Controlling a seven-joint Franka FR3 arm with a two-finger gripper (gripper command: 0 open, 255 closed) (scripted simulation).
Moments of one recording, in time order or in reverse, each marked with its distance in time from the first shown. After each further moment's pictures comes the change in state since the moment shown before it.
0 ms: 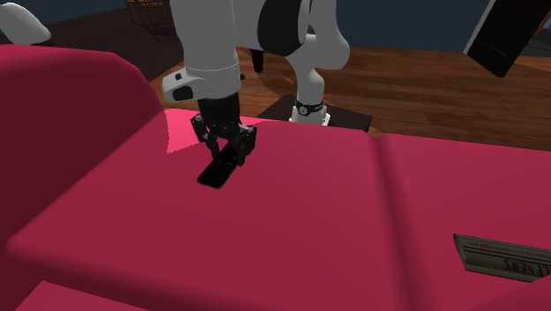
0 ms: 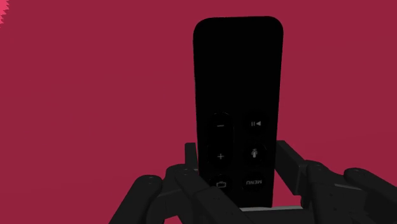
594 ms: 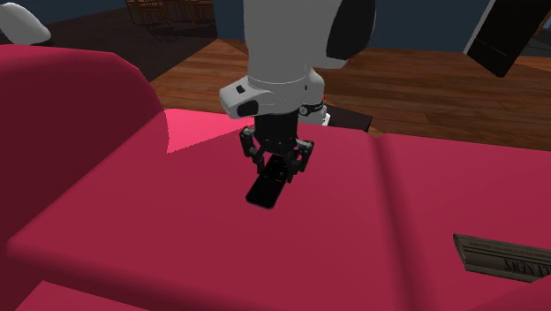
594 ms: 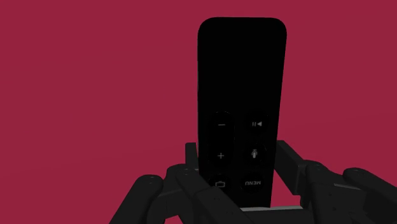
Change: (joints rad) arm 0.117 0.028 0.096 0.041 -0.015 -0.016 0.218
